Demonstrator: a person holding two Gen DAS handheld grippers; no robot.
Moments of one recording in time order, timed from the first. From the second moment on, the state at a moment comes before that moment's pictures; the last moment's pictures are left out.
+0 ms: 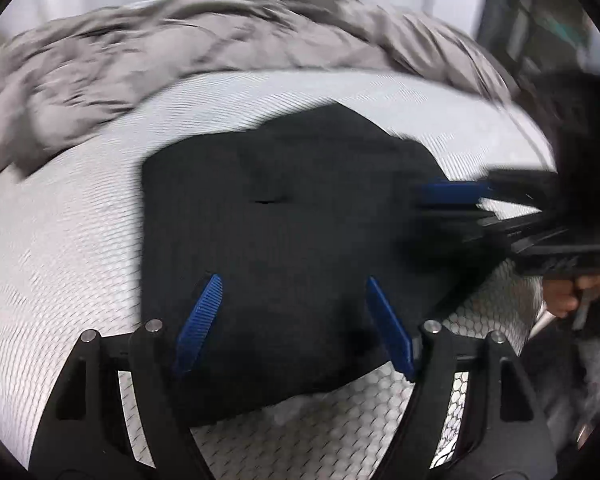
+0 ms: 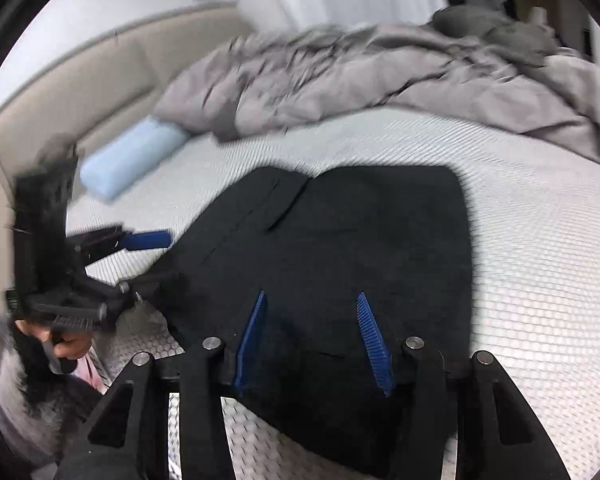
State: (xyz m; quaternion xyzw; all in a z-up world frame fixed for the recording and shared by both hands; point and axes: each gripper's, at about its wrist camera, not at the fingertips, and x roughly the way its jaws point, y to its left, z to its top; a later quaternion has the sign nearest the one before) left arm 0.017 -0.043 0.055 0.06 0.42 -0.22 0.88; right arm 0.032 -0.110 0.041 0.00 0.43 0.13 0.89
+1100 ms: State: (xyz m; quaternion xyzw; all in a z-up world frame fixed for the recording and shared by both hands) left arm 0.023 -0.023 0.037 0.09 0.45 -0.21 0.86; right arm 0.071 -0.098 0.008 -0.15 0.48 0.05 0.86
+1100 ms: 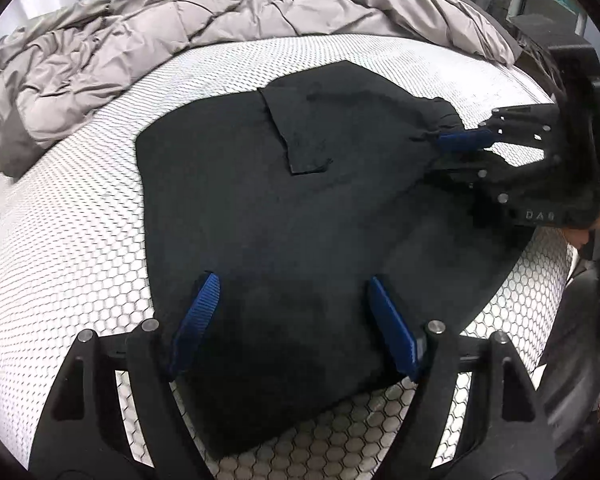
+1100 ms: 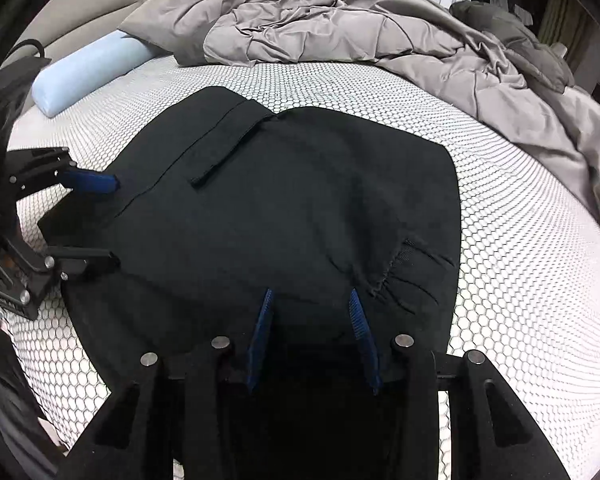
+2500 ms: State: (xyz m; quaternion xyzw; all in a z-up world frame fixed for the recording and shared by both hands) left arm 0.130 0.029 0.027 -0.05 0.48 -0.08 0.87; right arm 0.152 -0.094 -0.009 -0.12 0.50 0.00 0.86
